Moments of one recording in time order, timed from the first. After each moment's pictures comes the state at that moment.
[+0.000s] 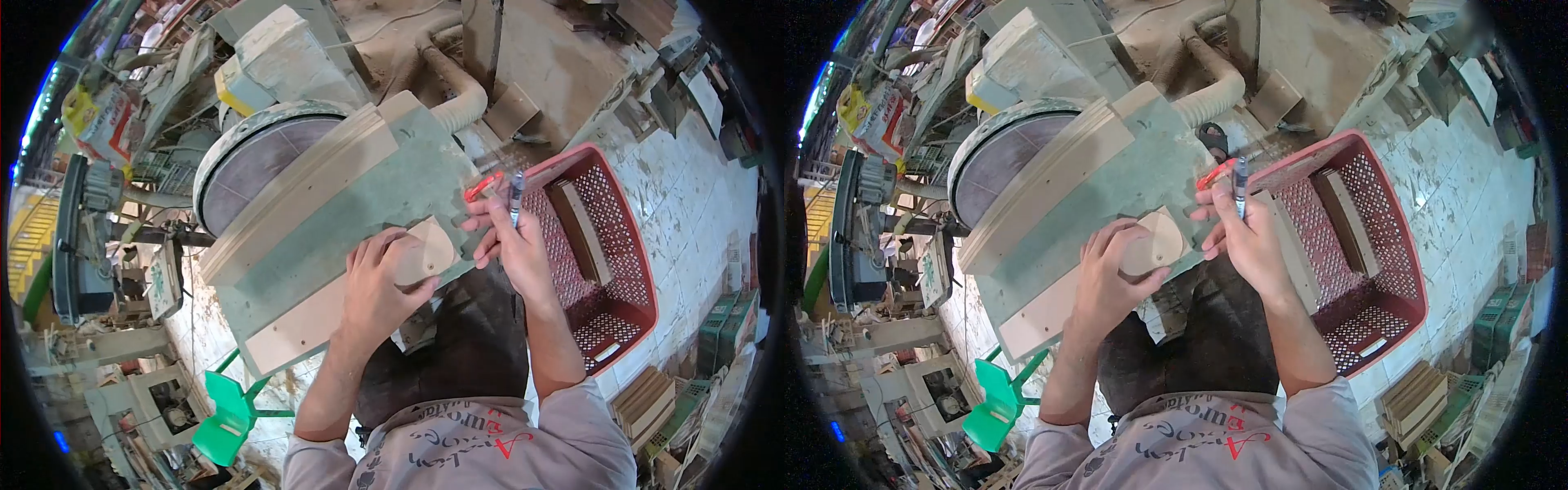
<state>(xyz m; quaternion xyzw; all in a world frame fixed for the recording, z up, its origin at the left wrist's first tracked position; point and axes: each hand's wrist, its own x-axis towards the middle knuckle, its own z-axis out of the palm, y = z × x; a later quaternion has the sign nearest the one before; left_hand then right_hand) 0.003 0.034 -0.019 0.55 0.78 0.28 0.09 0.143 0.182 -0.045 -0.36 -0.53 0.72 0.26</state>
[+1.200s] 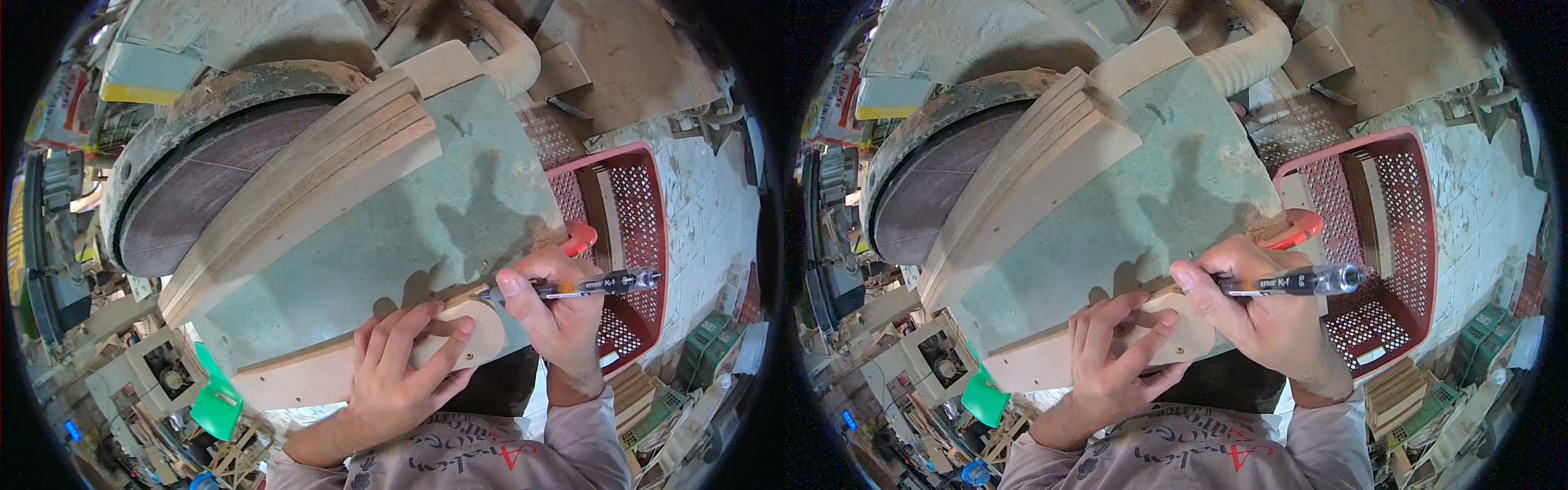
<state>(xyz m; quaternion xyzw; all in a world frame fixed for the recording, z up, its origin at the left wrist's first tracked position) -0.002 0.031 -0.019 0.55 0.79 0.20 0.16 0.097 0.208 -0.030 -0.24 -0.75 0.57 0.22</state>
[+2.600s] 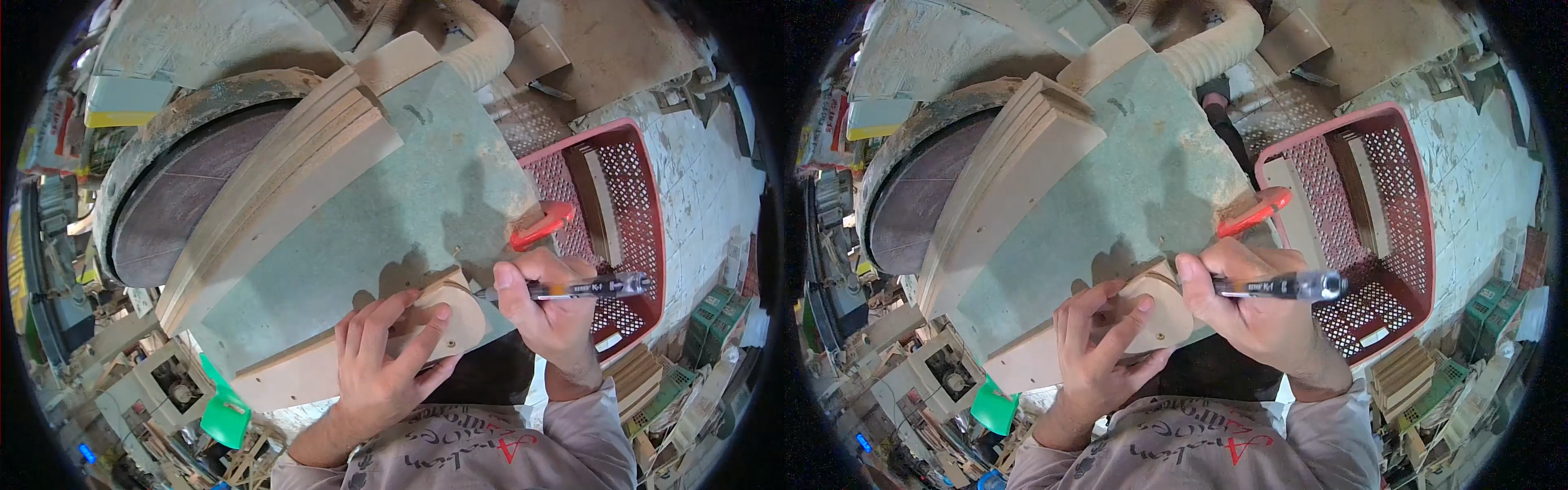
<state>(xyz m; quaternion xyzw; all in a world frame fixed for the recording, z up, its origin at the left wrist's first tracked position) 0.000 0.033 -0.019 0.55 0.80 0.21 0.14 0.117 0.203 -0.032 -0.28 -0.77 0.53 0.22</state>
